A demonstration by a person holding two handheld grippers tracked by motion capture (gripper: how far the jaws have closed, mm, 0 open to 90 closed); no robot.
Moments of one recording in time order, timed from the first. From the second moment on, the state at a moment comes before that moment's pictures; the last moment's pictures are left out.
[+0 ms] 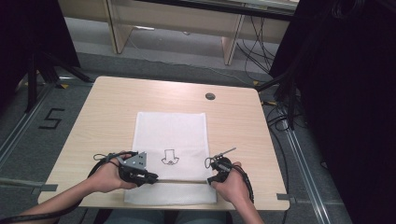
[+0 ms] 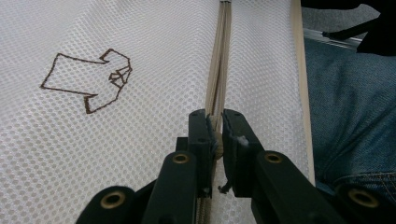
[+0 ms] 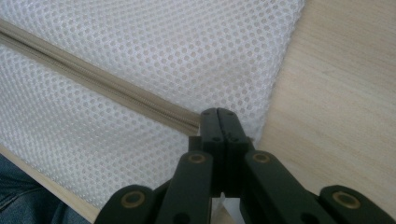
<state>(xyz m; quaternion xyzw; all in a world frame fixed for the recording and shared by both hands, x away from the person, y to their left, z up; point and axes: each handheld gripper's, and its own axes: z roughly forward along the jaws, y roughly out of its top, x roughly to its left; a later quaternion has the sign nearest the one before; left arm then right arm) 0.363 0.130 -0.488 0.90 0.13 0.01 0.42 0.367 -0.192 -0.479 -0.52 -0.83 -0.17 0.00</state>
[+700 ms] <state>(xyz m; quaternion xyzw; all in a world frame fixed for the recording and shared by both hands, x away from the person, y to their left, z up) 0.362 0.140 -0.488 0.90 0.13 0.01 0.41 0.367 -0.192 -0.479 -0.53 -0.83 -0.17 0.00</state>
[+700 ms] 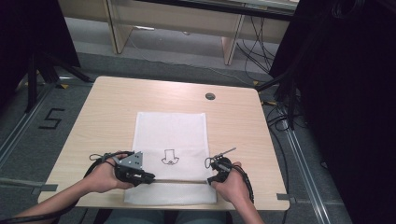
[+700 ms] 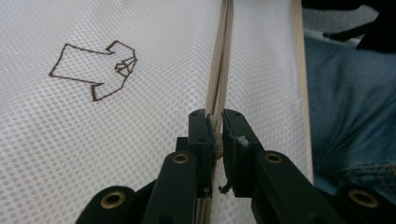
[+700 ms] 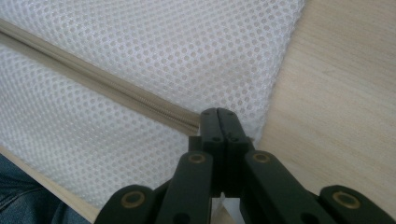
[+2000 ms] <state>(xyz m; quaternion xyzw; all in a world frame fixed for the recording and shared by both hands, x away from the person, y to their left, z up) 0.359 0.157 -0.489 0.90 0.14 0.01 0.42 0.367 -0.192 -0.479 -0.53 -0.83 -0.17 0.00</state>
